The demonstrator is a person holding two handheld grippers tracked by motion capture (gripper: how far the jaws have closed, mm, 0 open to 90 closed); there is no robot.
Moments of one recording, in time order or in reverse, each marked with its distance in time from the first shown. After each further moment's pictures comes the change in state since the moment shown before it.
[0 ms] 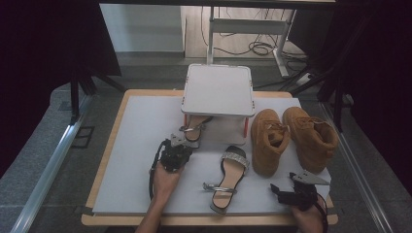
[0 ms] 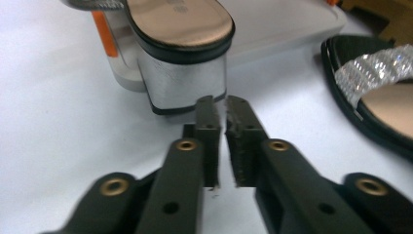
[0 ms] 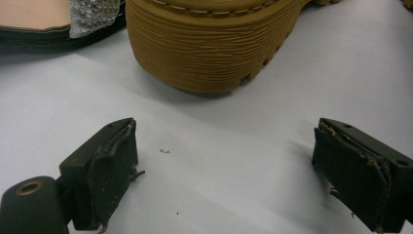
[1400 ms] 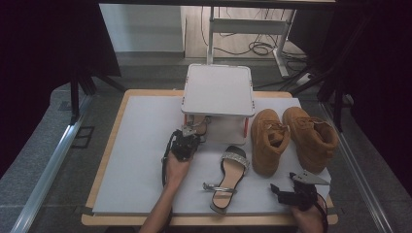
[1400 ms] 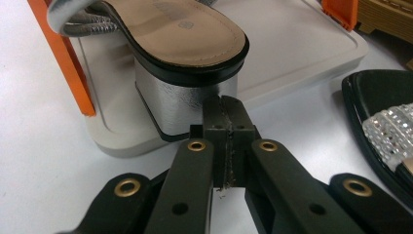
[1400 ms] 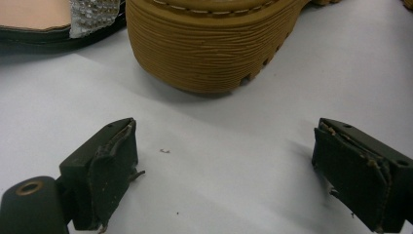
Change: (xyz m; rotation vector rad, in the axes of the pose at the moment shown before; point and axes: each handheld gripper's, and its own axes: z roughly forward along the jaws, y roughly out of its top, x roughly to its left) left arm -0.001 0.029 0.040 -0.022 0.023 0.018; right arm 0.000 0.000 0.000 -0.001 0.000 0.000
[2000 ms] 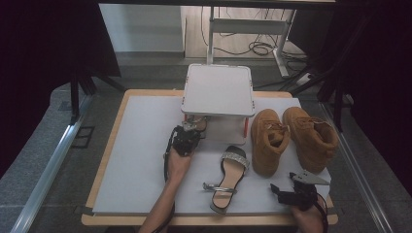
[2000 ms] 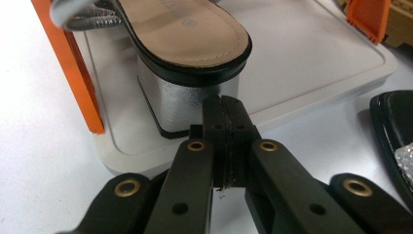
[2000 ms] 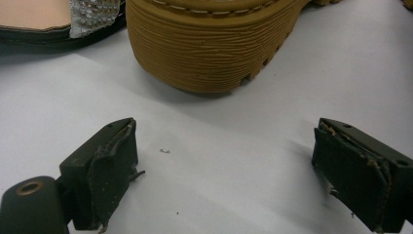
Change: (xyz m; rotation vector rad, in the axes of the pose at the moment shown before) left arm 0.008 0.008 0.013 0.008 0.019 -0.033; right arm 0.000 0.000 0.000 0.000 0.000 0.000
